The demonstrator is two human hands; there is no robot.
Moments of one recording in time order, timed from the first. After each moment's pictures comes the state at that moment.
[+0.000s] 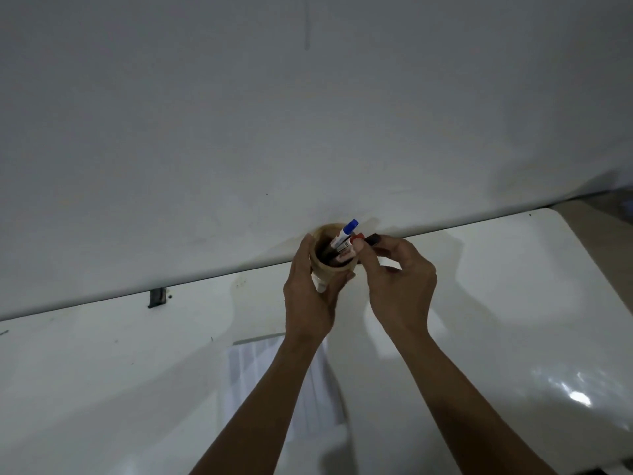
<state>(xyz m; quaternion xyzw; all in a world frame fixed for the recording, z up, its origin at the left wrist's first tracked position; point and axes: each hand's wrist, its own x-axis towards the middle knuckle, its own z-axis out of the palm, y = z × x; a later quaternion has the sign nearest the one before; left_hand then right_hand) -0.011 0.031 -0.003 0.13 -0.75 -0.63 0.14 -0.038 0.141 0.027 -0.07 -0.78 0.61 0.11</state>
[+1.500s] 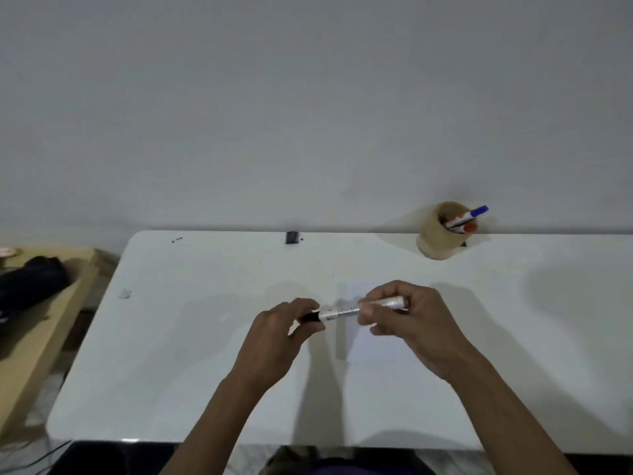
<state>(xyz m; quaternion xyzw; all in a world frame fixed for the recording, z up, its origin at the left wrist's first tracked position) 0.230 -0.174 0.019 0.11 -0.91 -0.40 0.06 0.123 0.036 0.063 0.04 -0.68 0.66 -0.33</state>
